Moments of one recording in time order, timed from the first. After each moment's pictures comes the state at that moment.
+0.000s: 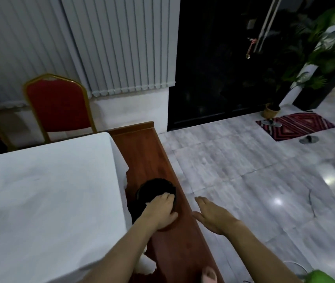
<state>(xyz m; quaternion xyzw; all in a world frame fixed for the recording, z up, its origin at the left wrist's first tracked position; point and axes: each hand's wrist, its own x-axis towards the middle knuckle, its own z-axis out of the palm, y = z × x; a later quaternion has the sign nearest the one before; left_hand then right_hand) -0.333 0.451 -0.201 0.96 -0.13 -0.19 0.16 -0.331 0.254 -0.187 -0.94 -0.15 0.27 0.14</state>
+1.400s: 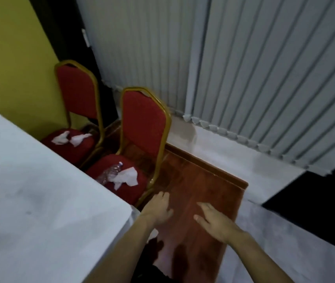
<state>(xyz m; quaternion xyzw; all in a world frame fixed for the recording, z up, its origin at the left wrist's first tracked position) 0.195 0.681 -0.224 0.88 0.37 -0.13 0.26 0.349 0.533 -0.202 -0.79 -0.51 0.34 0.08</state>
